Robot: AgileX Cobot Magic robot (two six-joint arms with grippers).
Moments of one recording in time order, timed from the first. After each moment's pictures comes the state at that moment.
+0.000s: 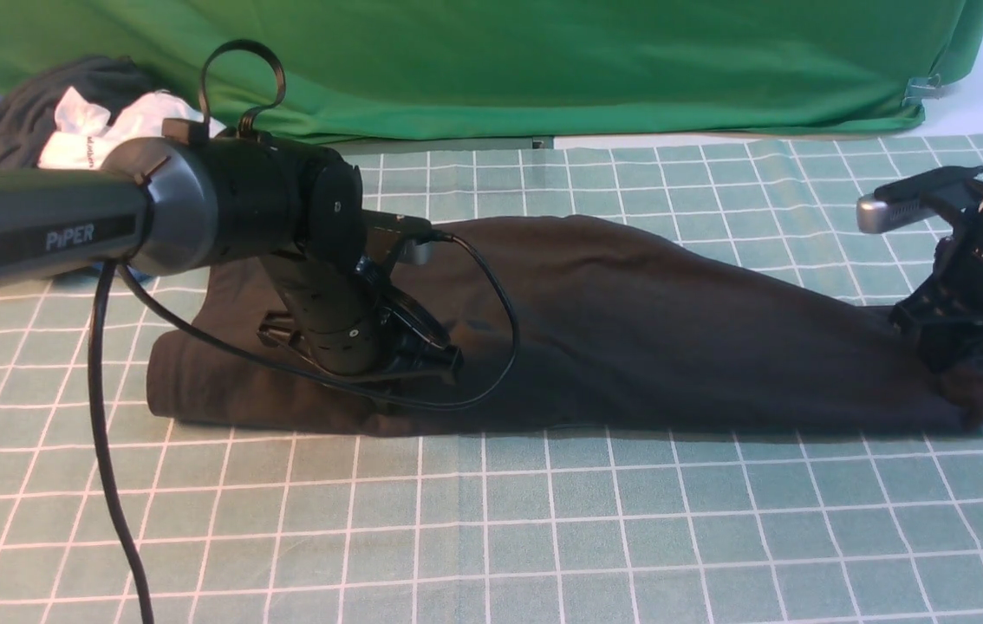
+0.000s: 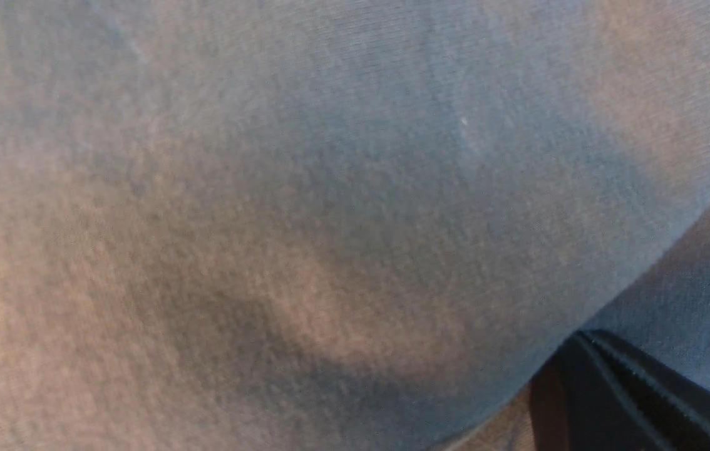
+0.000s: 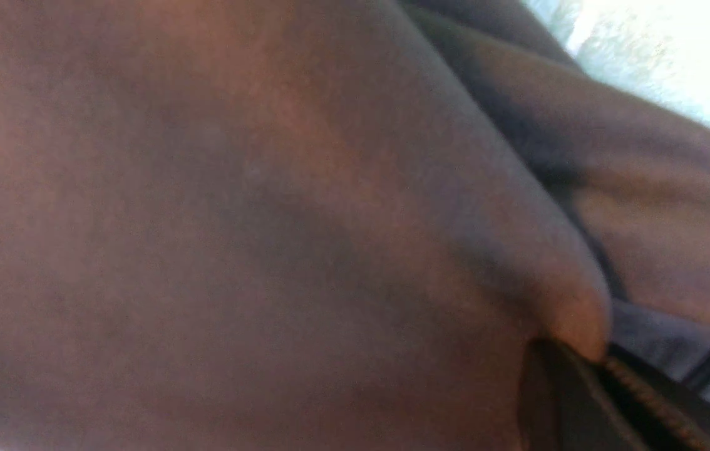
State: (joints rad) right arm 0.00 2.04 -1.48 0.11 1.00 -0.42; left arm -0.36 1.96 -1.29 -0.09 0.80 -0.04
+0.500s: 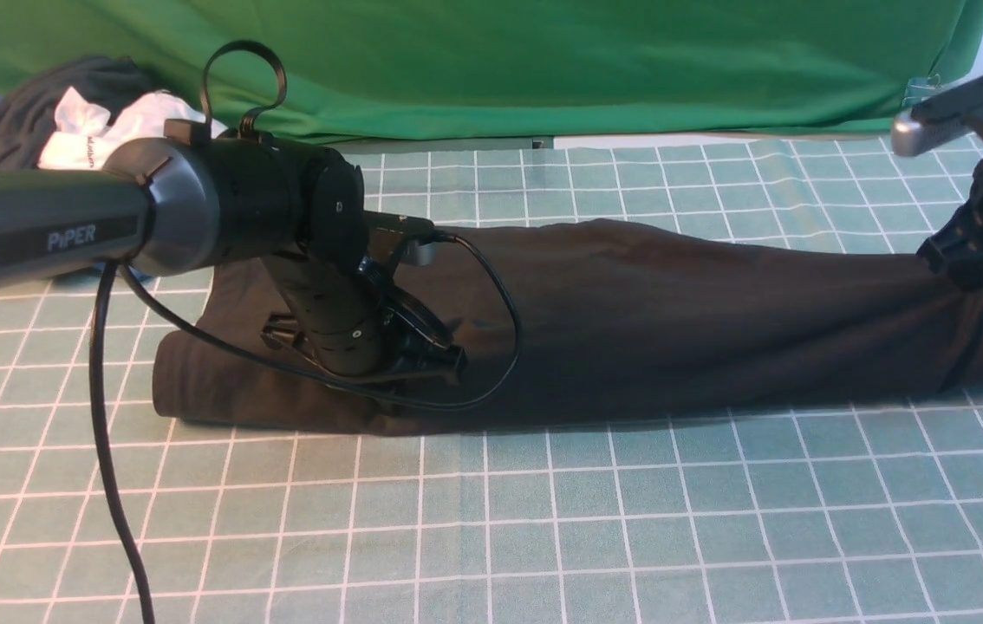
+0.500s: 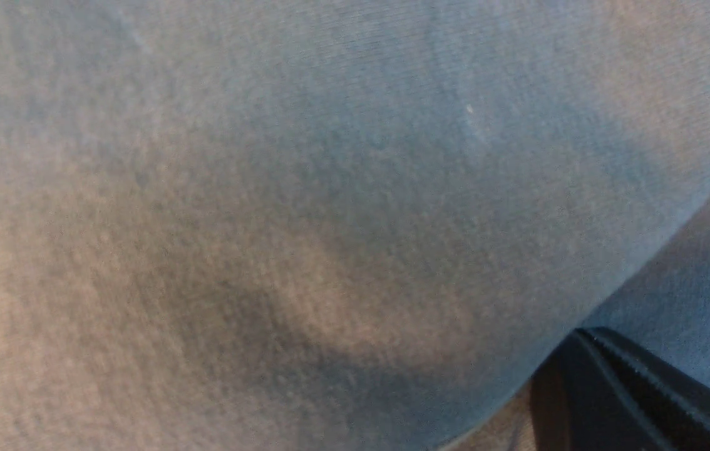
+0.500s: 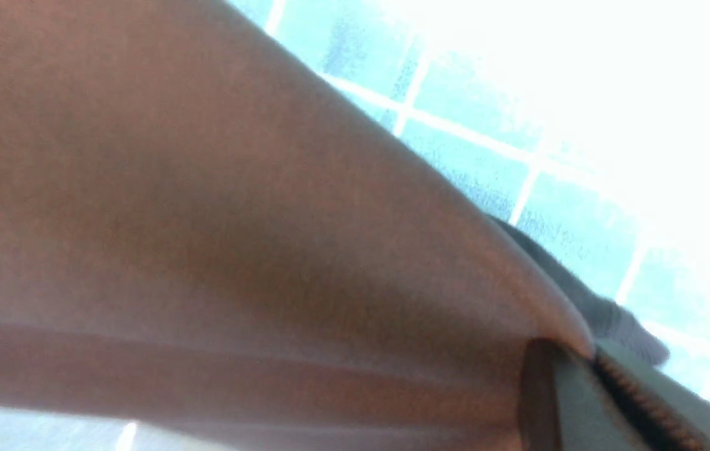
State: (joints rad) right arm 0.00 1.95 -1.48 0.03 0.88 -0.40; left arm -0.36 1.96 -1.29 -0.10 0.80 -0.03
